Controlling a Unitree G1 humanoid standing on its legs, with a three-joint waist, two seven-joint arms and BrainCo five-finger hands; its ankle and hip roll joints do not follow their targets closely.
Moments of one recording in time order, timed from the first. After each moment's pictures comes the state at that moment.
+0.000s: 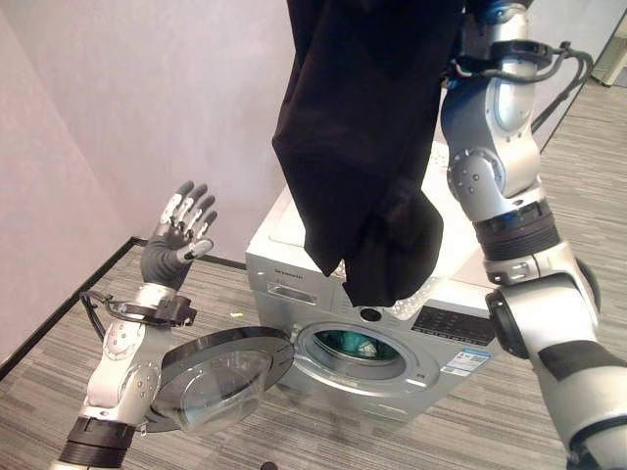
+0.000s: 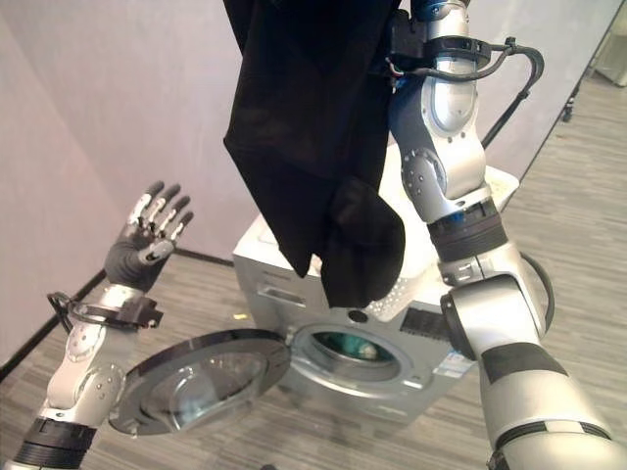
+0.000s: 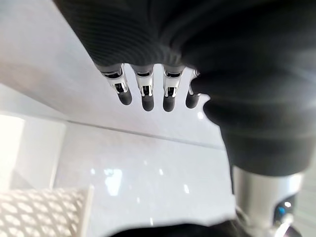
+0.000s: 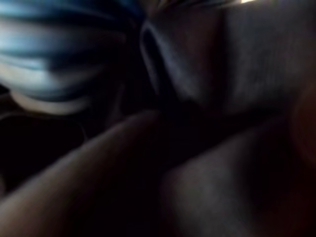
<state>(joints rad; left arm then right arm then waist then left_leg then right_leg) -0.09 0.61 -0.04 -0.18 -0.84 -0.22 -0.13 -1.24 -0.43 0.26 0.31 0.70 -0.31 -0.28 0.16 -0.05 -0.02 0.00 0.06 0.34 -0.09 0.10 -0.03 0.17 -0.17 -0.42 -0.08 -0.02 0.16</state>
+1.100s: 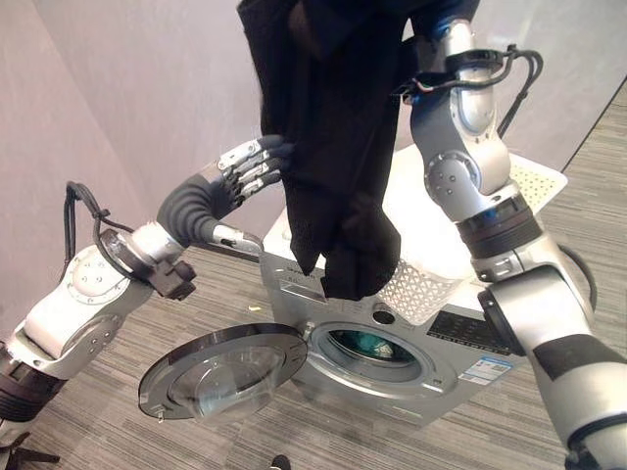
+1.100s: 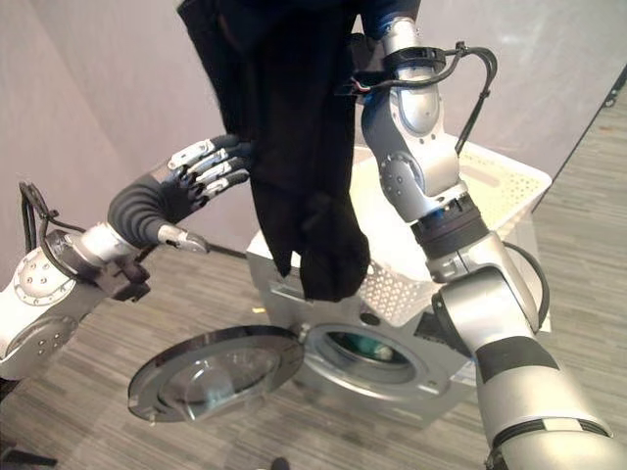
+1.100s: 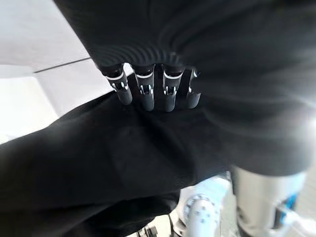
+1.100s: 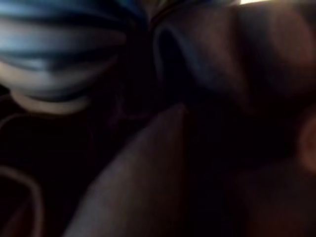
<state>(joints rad) -0.31 1.11 -0.27 -0.33 -0.94 -0.19 -0.20 -1.28 -0.40 0.38 0.34 0.83 -0.30 -0.22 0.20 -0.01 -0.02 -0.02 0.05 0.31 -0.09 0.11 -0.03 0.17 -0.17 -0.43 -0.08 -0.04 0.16</state>
